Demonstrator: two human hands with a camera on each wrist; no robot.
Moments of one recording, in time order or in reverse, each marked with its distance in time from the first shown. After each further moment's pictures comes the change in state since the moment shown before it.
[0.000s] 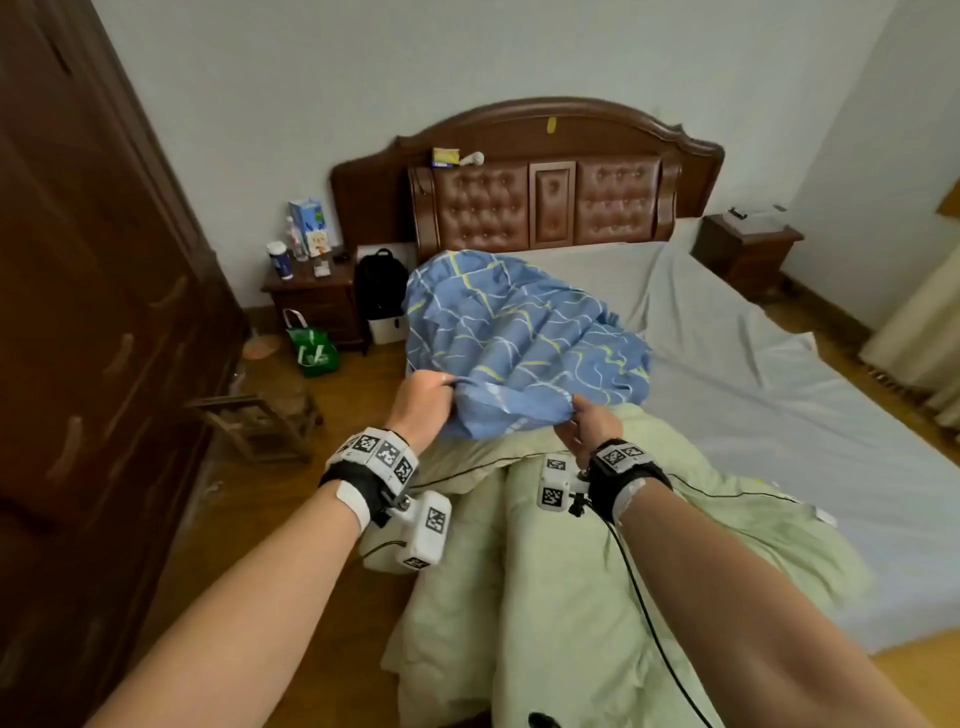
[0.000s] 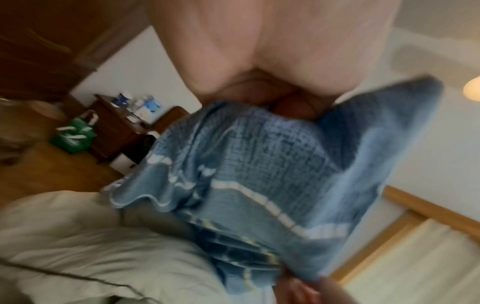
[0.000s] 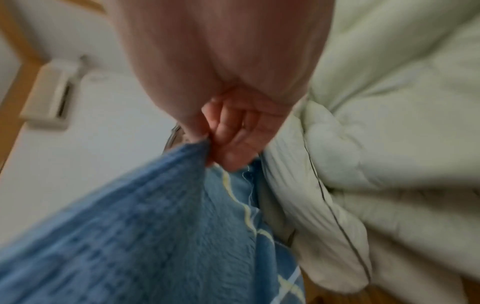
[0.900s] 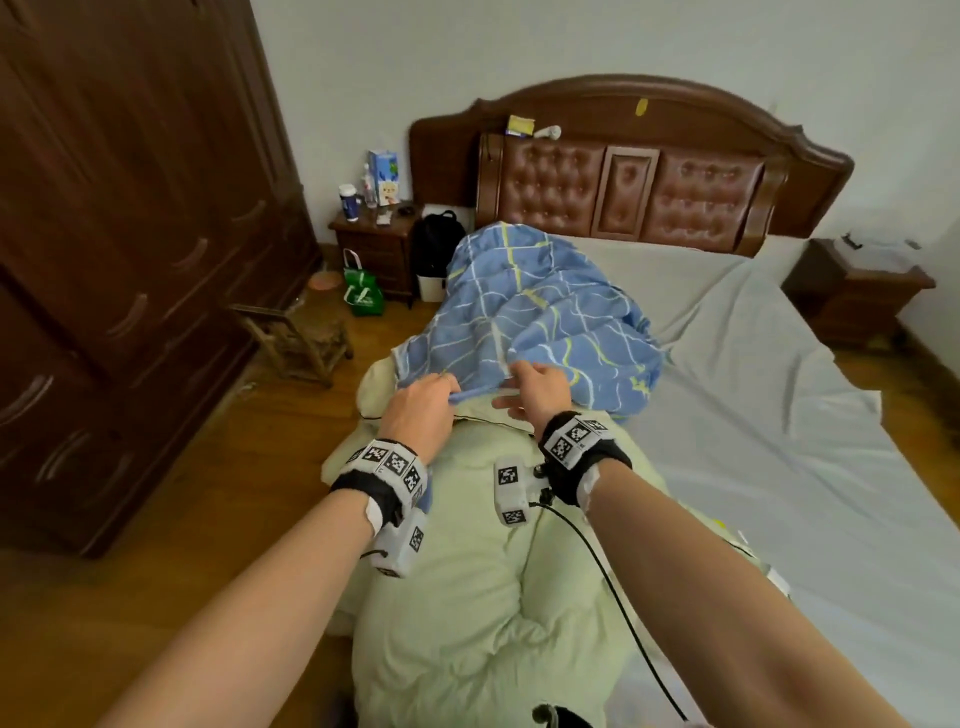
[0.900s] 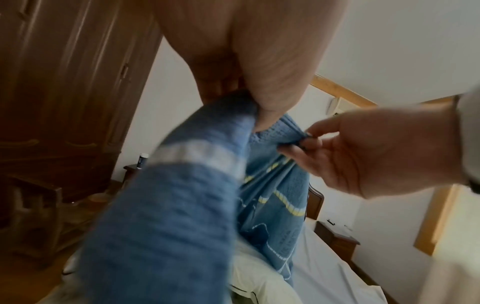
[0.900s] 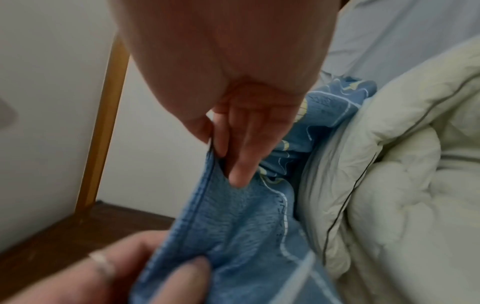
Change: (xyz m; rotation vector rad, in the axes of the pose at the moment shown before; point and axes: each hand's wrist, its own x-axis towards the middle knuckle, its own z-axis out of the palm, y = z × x) left_hand -0.056 0.097 0.235 0.698 0.256 -0.093; right_hand 0.049 -0.077 -0.136 -0.518 -0.486 -0.244
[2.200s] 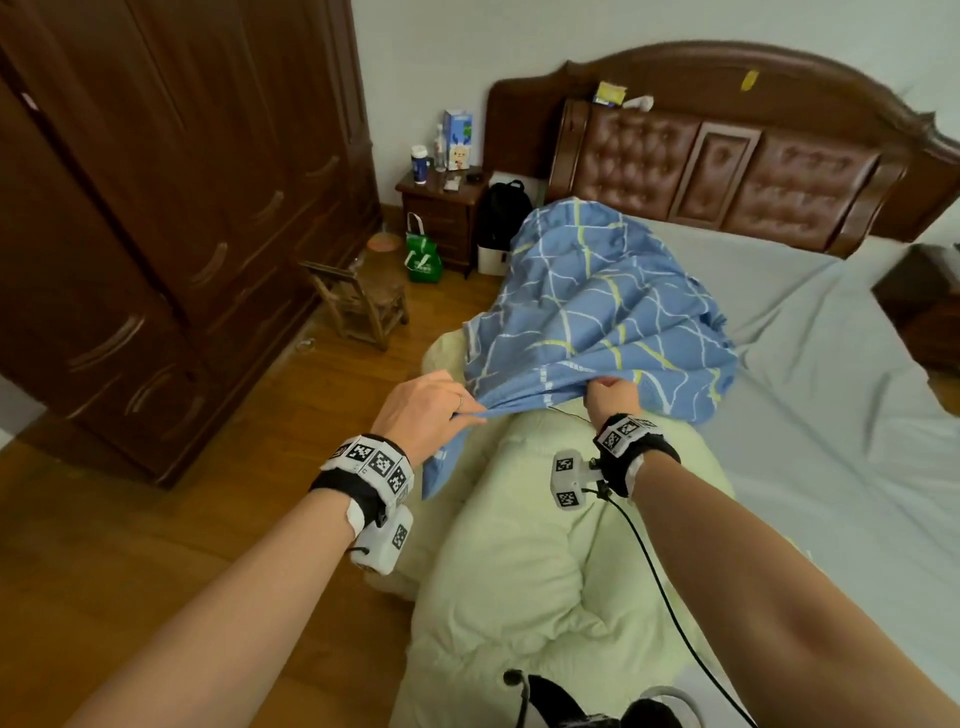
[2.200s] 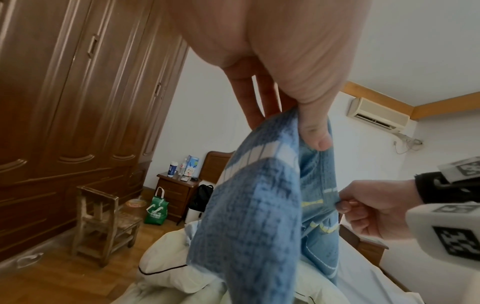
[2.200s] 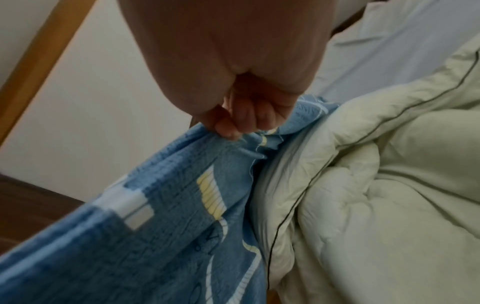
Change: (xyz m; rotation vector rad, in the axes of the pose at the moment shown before) left_hand -0.041 -0.142 -0.050 -0.056 0.059 0.279; right_hand 0.036 0.040 0.065 -0.510 0.201 0.106
